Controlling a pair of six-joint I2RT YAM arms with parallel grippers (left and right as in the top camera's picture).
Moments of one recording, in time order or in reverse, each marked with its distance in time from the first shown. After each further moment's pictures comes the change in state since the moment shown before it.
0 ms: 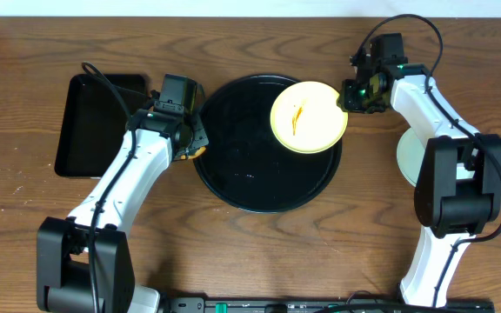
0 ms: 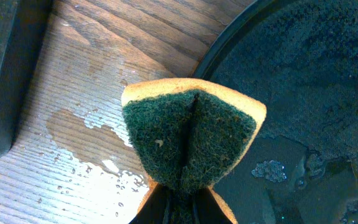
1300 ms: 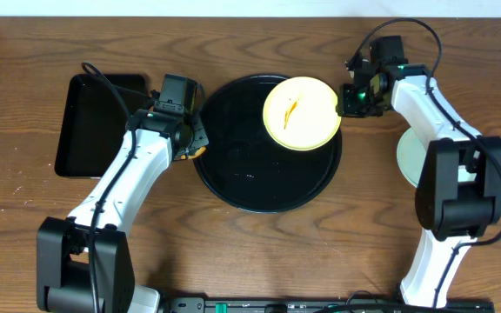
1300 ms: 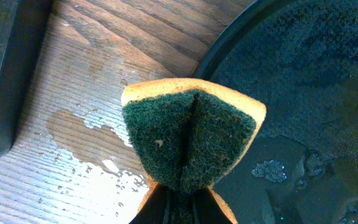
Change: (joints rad) left arm 0.000 0.000 0.000 0.000 0.000 0.000; right arm 0.006 -0.029 -0.009 -0.064 -0.091 -0.034
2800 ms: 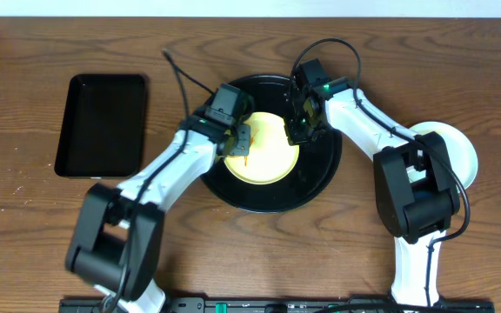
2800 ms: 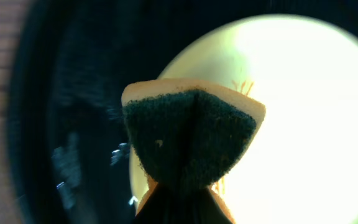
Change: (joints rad) left arm -0.219 0.165 0.000 0.216 0.030 0.240; right arm 0.301 0.070 -0.001 -0.073 0.156 0.073
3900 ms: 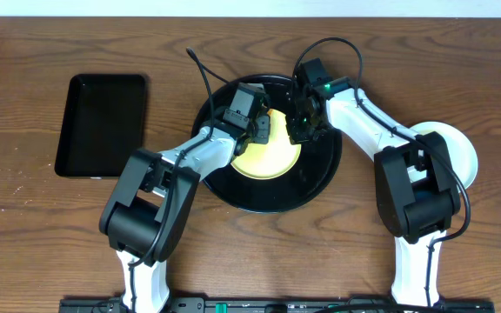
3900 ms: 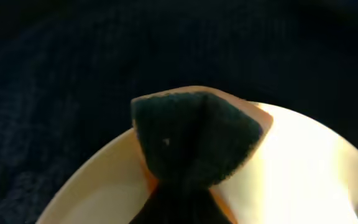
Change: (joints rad) left arm -0.031 0.211 0.025 0.401 0.018 -0.031; right arm -0.003 0.000 0.000 0.000 0.029 0.008
